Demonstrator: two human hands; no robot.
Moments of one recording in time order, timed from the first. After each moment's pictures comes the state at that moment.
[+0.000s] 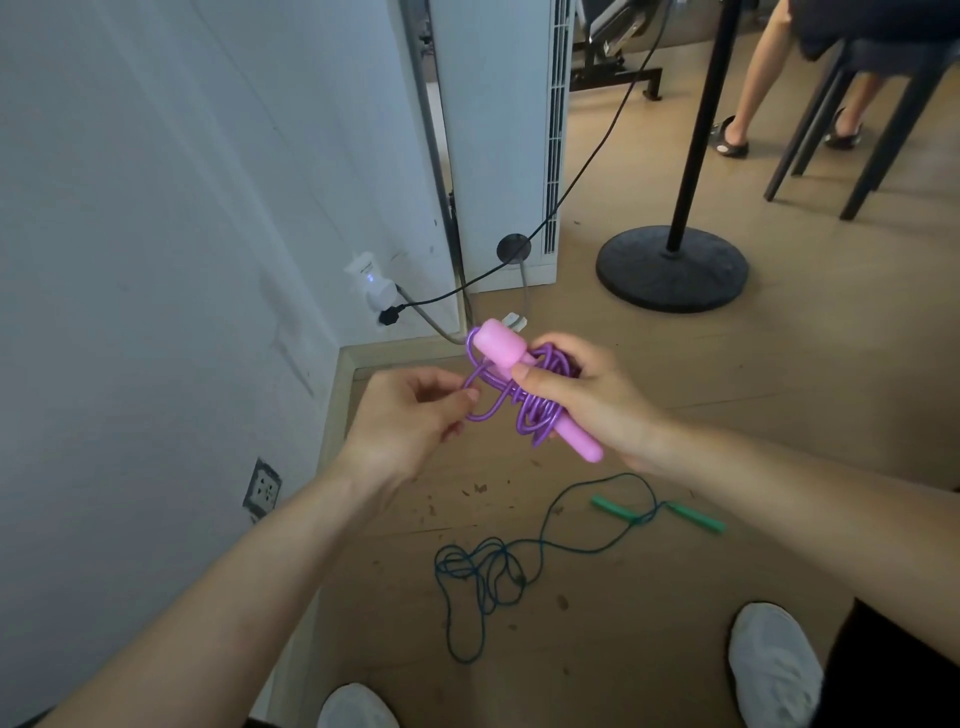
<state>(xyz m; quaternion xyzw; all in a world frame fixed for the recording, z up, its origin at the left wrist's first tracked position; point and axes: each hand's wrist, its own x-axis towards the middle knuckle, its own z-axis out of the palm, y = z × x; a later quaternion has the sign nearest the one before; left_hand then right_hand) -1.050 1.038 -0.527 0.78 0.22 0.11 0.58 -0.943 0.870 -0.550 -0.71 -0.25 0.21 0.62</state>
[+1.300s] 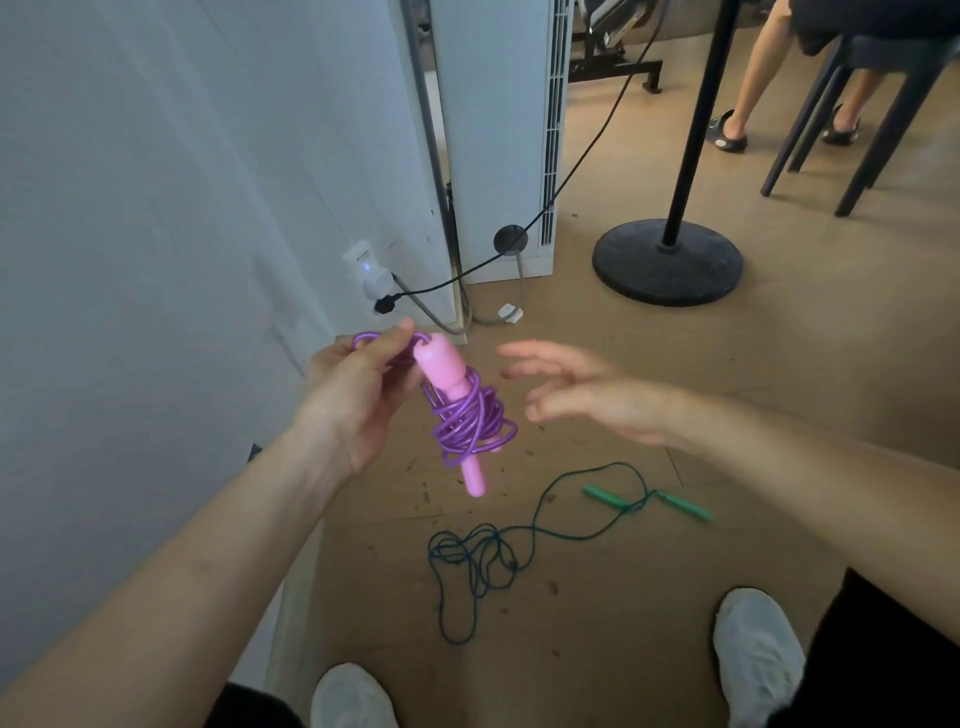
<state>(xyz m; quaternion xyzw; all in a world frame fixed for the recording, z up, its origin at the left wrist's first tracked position) -1.051 1.047 -0.499 0.51 0.29 0.20 0.79 -0.929 0.855 -0.546 -0.71 -0.33 0.39 0.49</state>
